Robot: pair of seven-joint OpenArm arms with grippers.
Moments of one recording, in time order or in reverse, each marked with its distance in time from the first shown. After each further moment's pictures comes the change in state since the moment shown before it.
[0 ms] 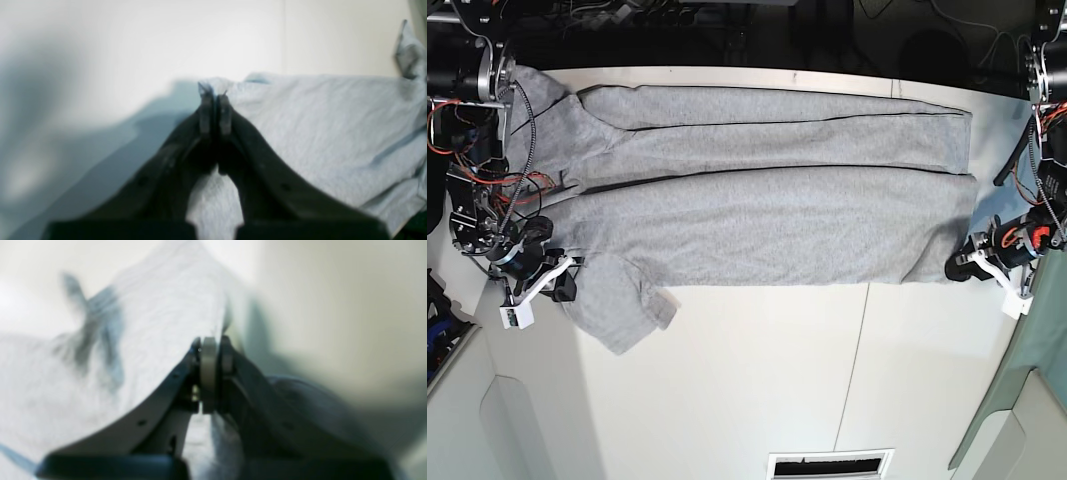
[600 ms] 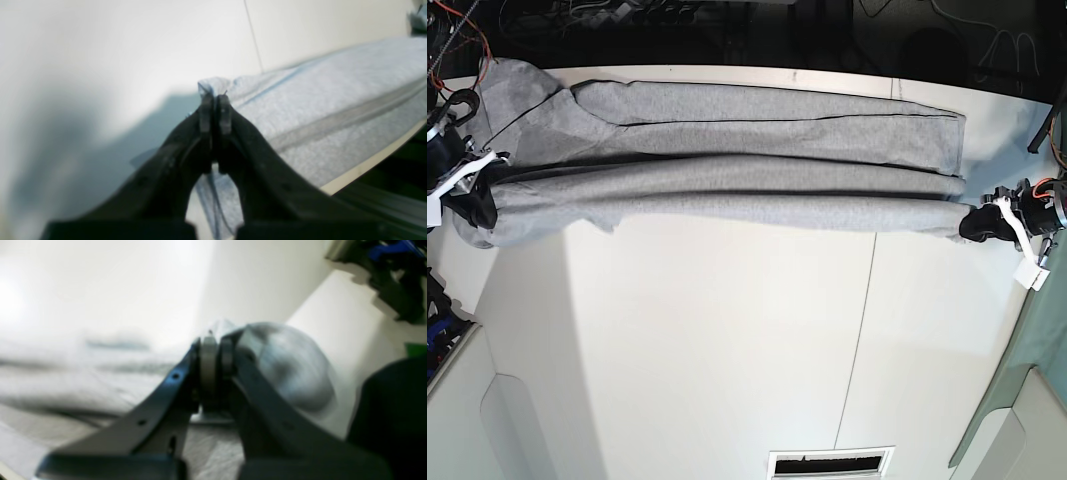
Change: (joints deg) left arm 17.3 -8.2 0.2 25.7 -11.0 -0.2 10.9; right arm -39.4 4.6 19.1 51.7 17.4 0.3 -10.0
